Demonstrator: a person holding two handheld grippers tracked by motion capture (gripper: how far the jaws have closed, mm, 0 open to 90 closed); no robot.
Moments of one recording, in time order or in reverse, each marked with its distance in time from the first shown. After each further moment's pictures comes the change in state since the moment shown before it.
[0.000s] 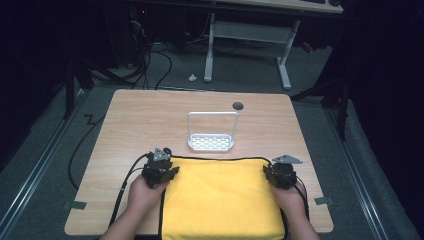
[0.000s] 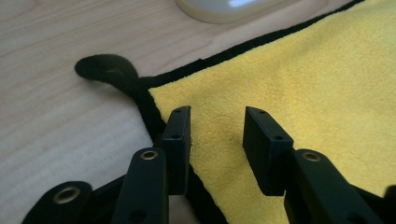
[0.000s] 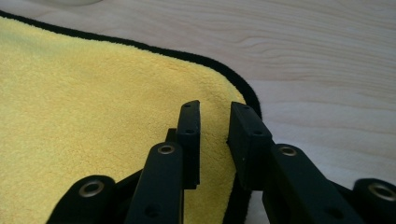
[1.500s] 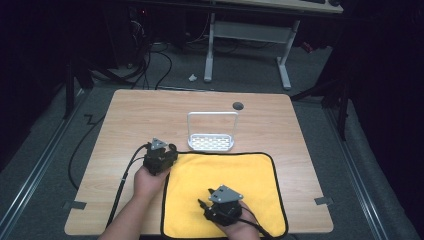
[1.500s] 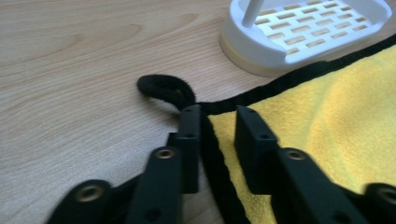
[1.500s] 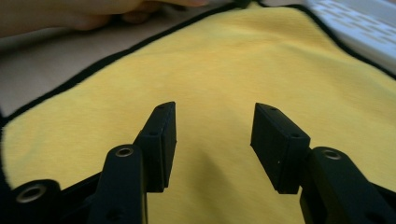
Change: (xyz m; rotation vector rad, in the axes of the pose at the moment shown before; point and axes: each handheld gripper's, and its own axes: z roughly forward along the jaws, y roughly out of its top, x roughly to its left) left arm 0.025 0.011 0.022 -0.093 0.004 -0.091; right arm 0.203 -0.011 -0.050 -0.118 0.351 -0.333
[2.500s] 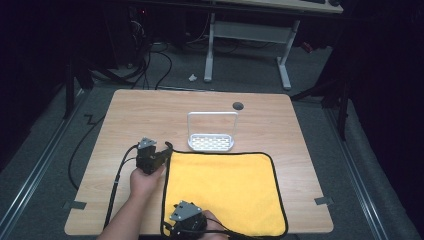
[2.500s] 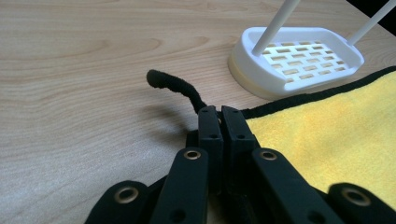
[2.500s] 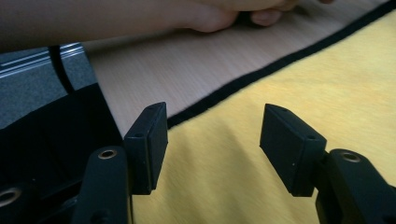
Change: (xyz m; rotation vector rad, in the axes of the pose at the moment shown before) left arm 0.019 -0.006 -0.014 -0.099 -0.060 -0.141; right arm 0.077 0.018 0.041 0.043 0.174 -0.130
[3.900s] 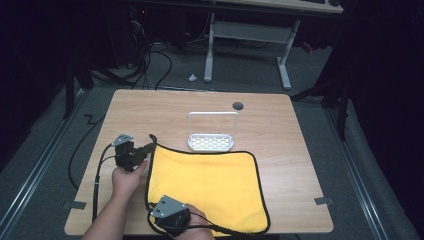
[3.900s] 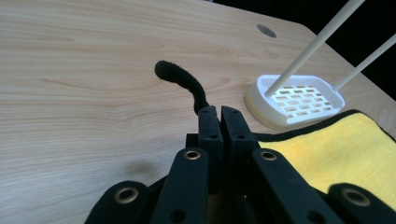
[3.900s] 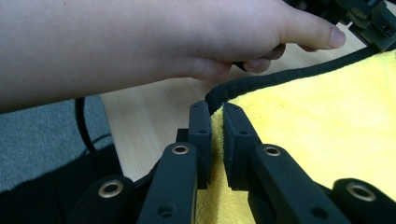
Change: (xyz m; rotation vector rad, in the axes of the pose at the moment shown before) left arm 0.034 0.014 -0.057 -0.122 0.001 -0.074; right arm 0.014 0.049 0.004 -0.160 0.021 -0.084
